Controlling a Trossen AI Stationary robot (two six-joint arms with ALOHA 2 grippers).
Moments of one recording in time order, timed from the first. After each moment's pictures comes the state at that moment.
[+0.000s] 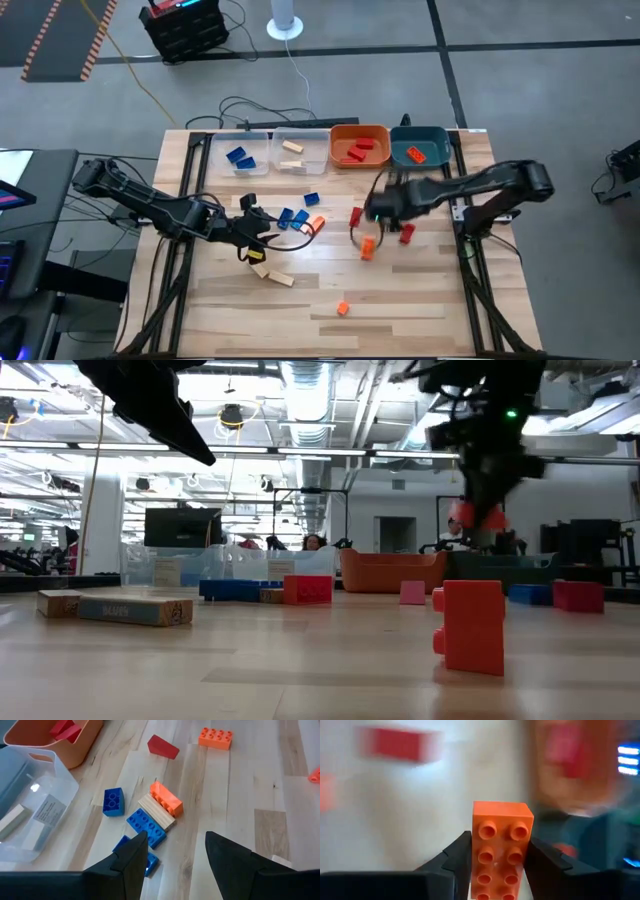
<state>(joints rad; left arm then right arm) -0.33 1.15 0.82 -0.43 -0.52 -0.28 0.04 1.46 1.07 -1.05 0.57 0.12</state>
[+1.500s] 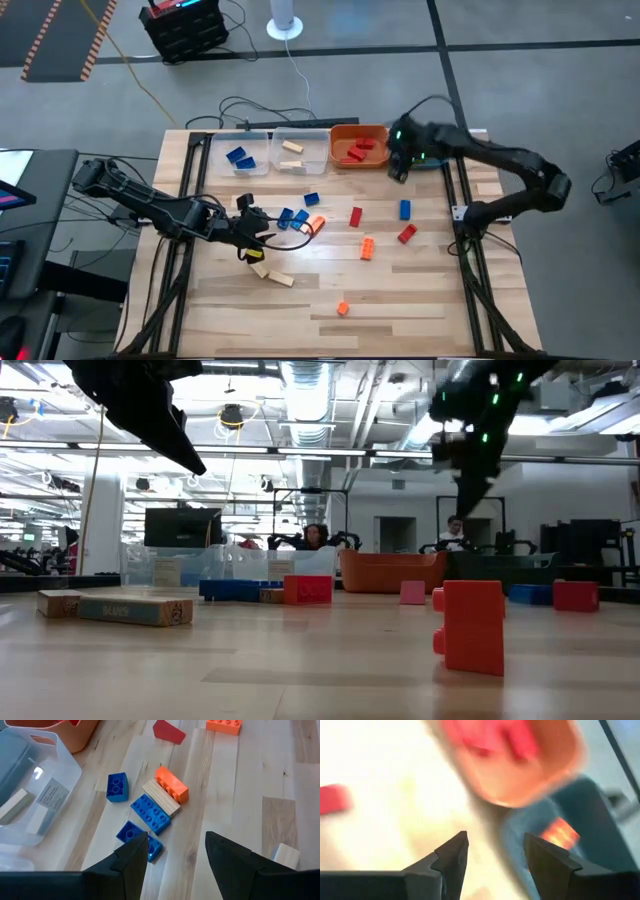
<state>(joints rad) -0.33 1.15 0.81 -0.50 -0.52 -0.33 -0.55 1.31 1.06 -0.86 0.20 -0.13</state>
